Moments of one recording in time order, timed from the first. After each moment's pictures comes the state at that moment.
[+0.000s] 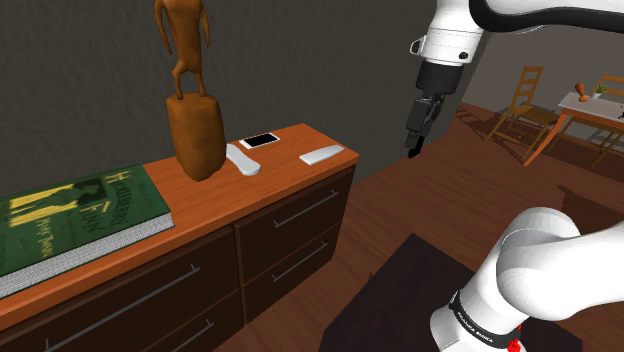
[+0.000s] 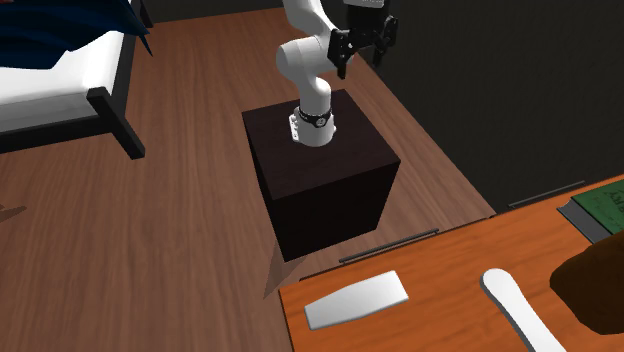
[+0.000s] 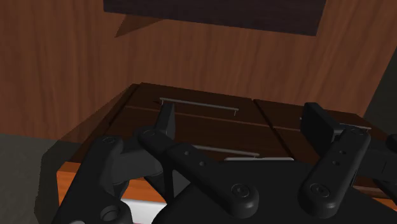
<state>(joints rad) 0.02 -0.80 -0.05 -2.33 -0.01 1.49 -0.13</state>
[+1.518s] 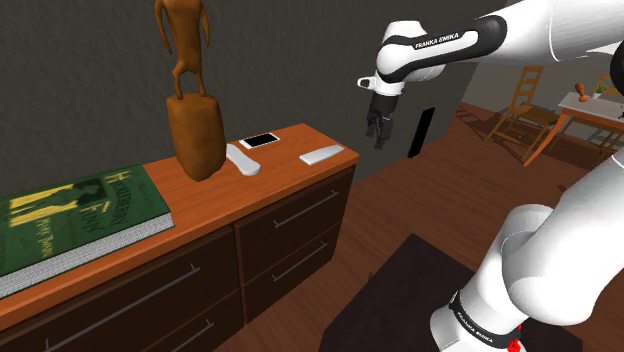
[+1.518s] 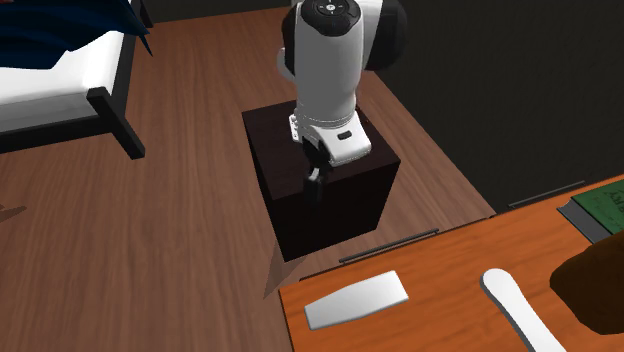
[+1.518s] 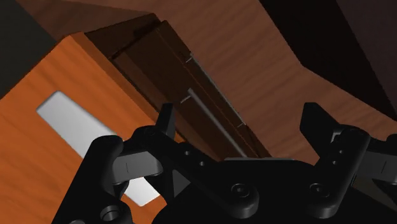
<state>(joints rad) 0.19 -0.18 -0.51 -2.14 -0.09 1.95 -1.15</state>
